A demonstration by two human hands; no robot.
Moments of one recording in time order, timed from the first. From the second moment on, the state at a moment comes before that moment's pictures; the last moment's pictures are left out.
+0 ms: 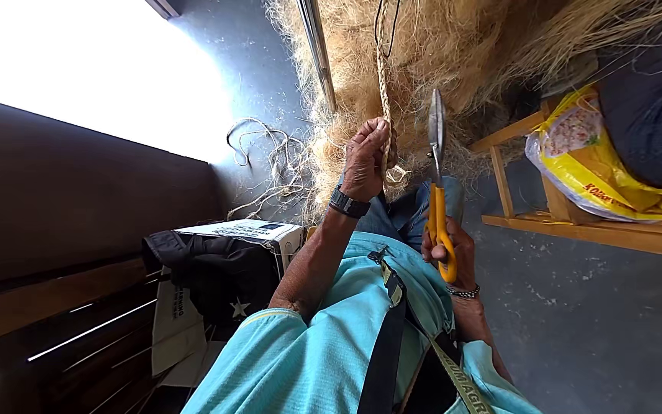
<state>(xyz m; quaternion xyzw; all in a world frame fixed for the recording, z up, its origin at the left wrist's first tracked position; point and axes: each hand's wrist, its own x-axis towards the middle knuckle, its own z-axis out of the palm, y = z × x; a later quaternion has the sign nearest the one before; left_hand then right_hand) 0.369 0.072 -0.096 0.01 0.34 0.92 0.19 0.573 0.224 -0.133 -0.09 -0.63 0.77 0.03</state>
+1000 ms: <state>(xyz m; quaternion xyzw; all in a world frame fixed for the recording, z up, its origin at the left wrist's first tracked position) 0.402 0.088 -0.059 0.07 0.30 0.94 0.17 0.503 0.210 -0.098 0.01 -0.65 0.75 0.12</state>
